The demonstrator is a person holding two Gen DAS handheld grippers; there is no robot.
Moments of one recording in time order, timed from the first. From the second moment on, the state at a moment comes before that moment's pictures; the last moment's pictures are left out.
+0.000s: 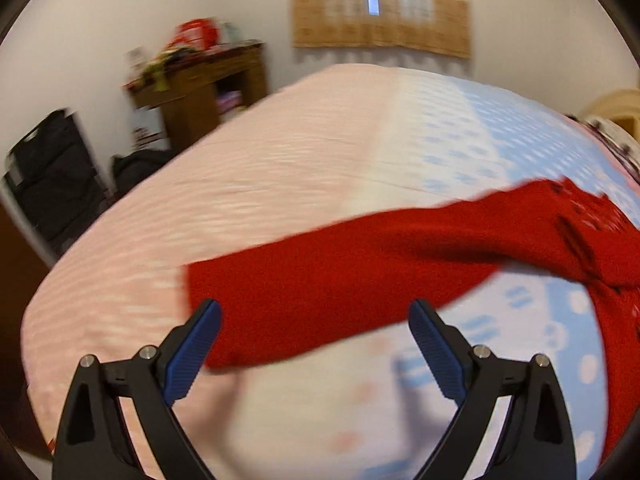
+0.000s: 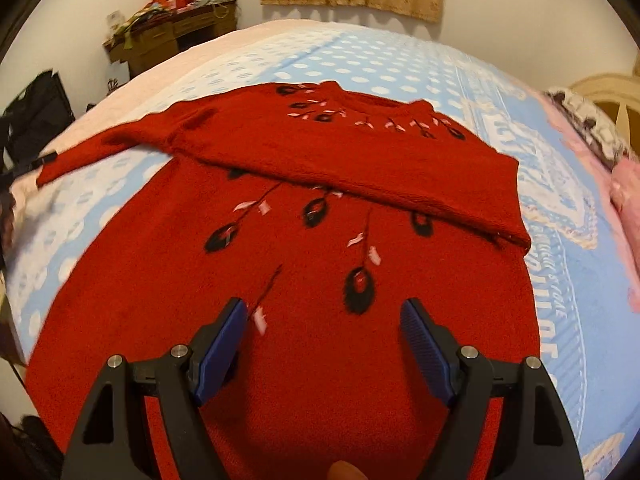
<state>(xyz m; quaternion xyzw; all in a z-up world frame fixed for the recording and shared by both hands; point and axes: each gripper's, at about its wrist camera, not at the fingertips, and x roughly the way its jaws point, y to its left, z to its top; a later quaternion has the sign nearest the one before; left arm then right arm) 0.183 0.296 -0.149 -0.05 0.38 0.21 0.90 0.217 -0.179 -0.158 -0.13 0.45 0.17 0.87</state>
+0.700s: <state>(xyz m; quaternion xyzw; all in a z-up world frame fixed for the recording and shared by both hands) 0.196 0.354 -0.181 -0.14 0.43 0.23 0.86 0.203 -0.178 -0.169 -0.13 0.45 0.16 0.87</state>
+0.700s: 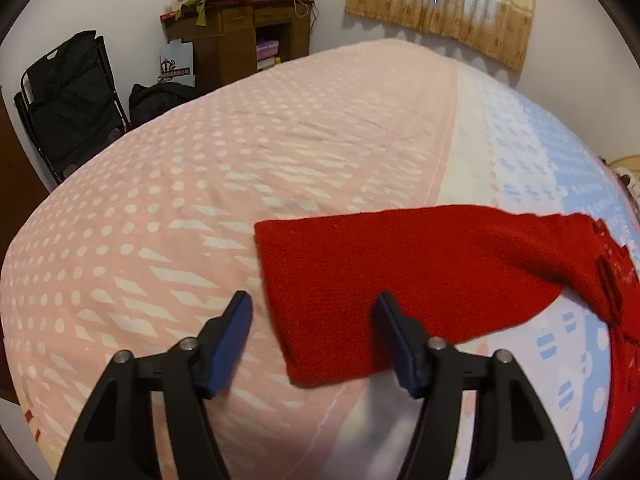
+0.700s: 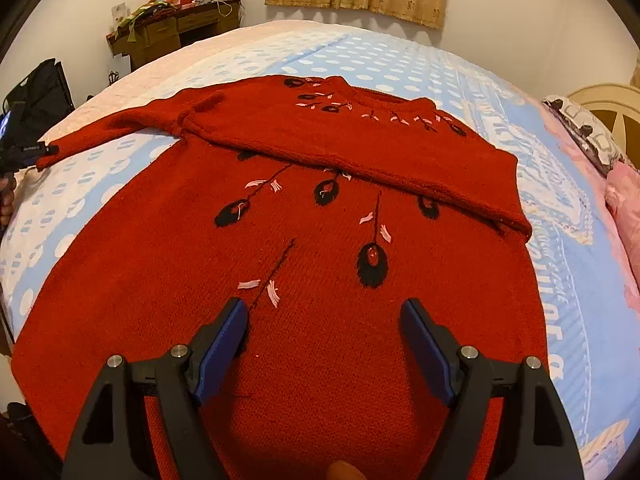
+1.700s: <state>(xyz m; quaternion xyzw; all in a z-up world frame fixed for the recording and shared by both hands) 0.184 0.381 -0.131 -0.21 0.37 0.19 0.88 0.203 -0.184 -0.173 -0.10 0.45 0.16 0.87</state>
